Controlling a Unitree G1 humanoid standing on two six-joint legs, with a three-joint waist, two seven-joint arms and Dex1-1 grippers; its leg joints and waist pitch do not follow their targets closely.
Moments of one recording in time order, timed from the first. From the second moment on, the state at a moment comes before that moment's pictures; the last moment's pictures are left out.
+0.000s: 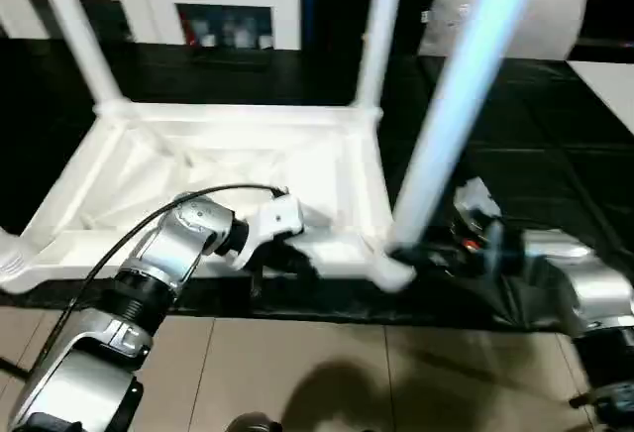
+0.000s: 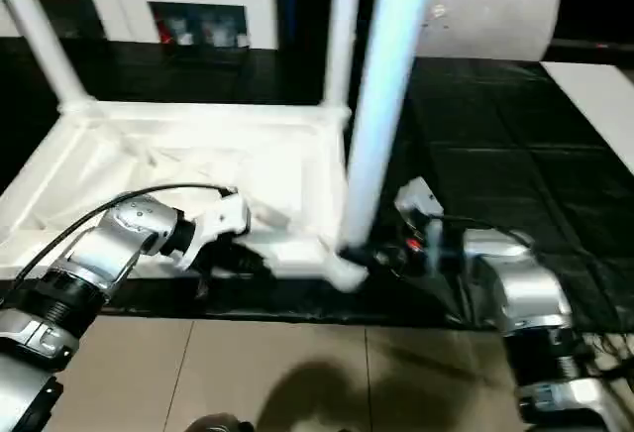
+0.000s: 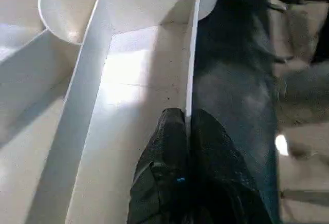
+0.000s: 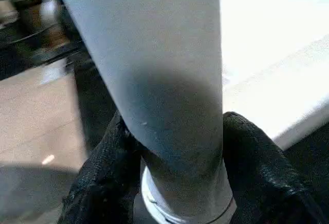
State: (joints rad) left arm -0.66 0.36 -0.33 0.54 0.05 0.27 -1.22; right arm -0.40 -0.42 0.03 0.31 0.27 0.35 1.10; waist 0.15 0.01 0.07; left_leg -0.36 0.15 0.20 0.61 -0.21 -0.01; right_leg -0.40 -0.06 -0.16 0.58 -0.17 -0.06
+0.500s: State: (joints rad) left arm -0.70 0.10 -0.24 0.58 0.09 0.47 -0.77; right arm -0.57 -0.16 -0.11 0.46 0.14 0.40 0.42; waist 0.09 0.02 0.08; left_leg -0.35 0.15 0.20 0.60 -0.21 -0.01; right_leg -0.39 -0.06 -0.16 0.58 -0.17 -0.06
